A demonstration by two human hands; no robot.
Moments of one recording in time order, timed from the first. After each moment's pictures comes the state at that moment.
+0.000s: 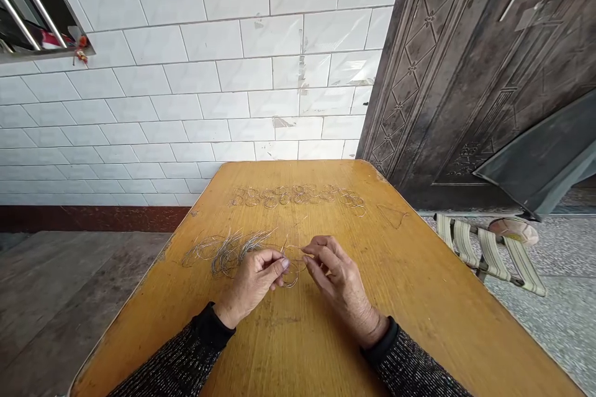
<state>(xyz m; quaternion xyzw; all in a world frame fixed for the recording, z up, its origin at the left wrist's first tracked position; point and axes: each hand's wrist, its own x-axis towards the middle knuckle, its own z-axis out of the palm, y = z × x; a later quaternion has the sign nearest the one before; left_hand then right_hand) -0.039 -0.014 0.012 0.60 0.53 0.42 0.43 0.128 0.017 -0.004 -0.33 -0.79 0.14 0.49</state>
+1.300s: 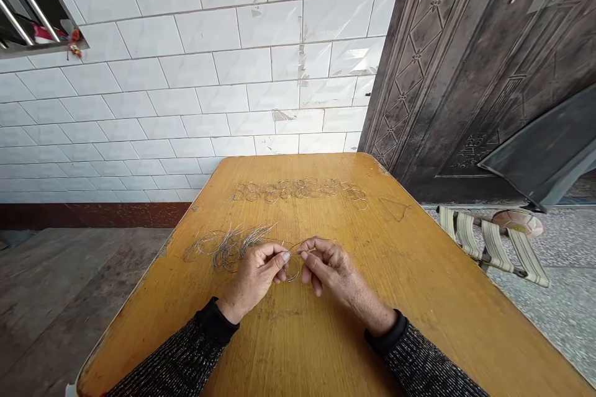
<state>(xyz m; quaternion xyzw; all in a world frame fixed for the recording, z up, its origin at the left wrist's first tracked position) -0.034 -0.016 0.015 0.60 0.51 0.45 0.43 0.123 0.018 0.004 -0.32 -0.64 0.58 0.39</state>
